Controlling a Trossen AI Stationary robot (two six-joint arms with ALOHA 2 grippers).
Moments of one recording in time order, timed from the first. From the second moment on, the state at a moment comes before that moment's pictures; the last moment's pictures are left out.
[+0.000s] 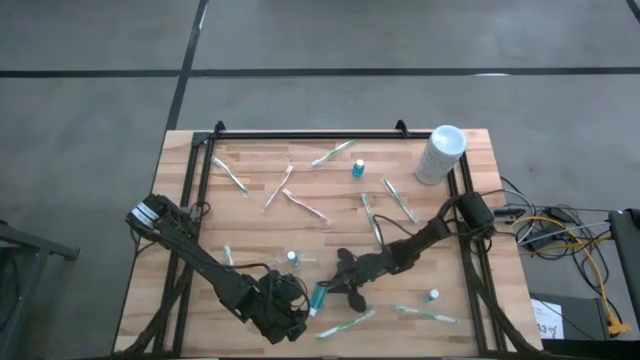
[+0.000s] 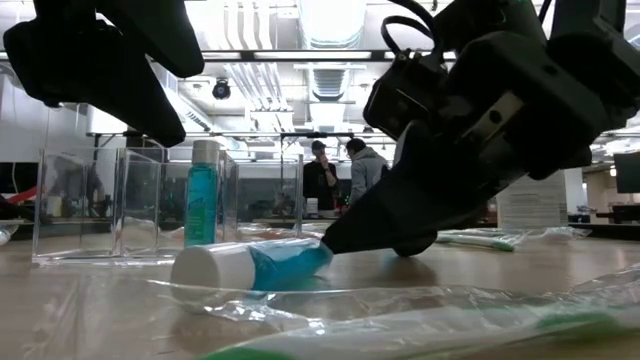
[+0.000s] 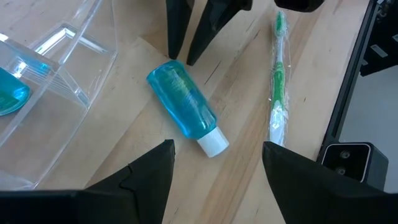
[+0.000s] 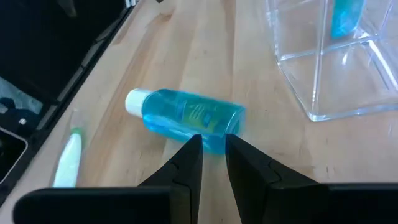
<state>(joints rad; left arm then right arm) -0.69 1.80 1.27 -0.45 -0.43 -1.23 0.36 2.08 0.80 0.83 0.01 0.45</state>
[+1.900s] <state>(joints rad) -0.70 1.79 1.27 -0.44 -0.45 -1.23 0.36 1.50 0.68 0.63 0.00 0.17</state>
